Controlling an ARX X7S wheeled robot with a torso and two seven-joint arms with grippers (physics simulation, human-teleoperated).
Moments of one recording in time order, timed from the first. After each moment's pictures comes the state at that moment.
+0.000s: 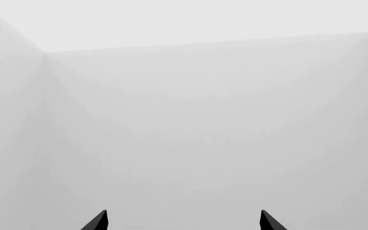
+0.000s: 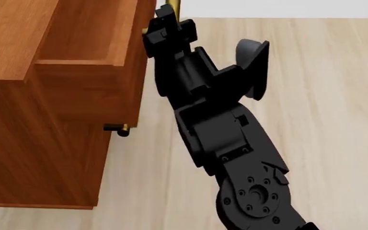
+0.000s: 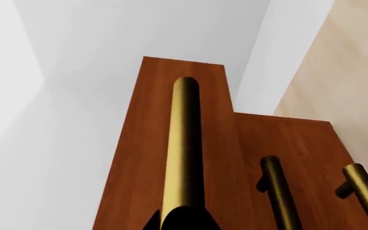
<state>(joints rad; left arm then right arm) -1.02 -0.47 0.10 0.68 -0.63 -0.80 -0.43 1.11 0.26 -0.85 0.24 2.19 -0.27 0.32</state>
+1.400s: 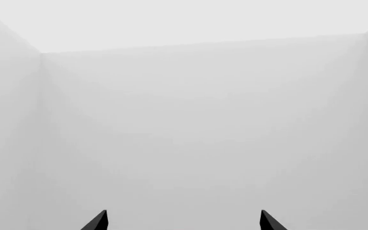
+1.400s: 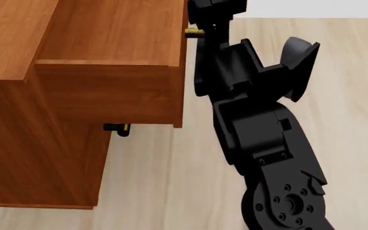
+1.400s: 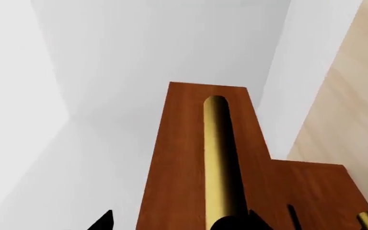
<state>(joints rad) -1.03 -0.48 0.12 0.69 -0.66 -0.81 -0.45 1.07 0.34 -0.75 0.14 2.17 -0.34 0.32</state>
